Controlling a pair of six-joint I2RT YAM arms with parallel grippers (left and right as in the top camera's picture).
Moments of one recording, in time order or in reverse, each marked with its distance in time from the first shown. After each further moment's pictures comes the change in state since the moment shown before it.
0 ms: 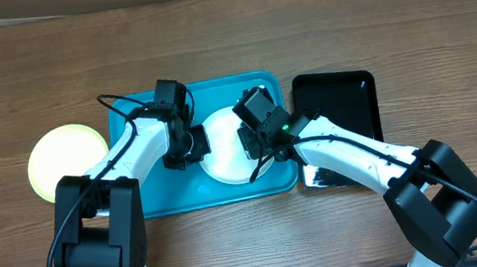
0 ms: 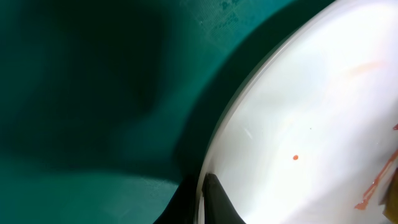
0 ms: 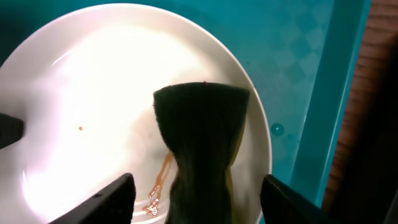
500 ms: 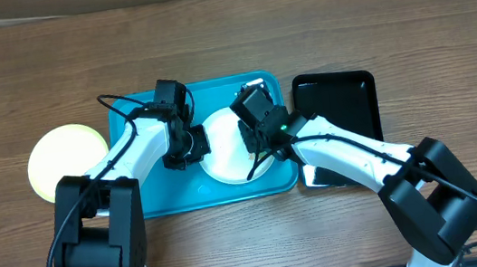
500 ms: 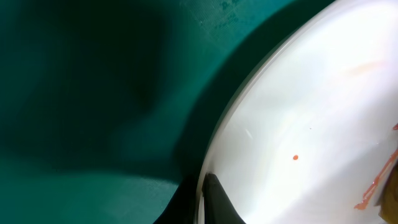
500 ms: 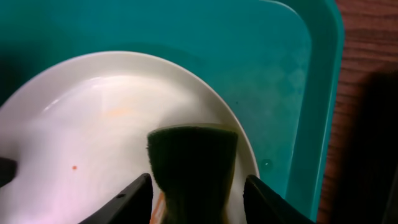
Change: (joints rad) left arm 0.000 0.000 -0.001 0.001 0.001 0.000; right arm 0.000 0.023 0.000 0.089 0.072 -0.001
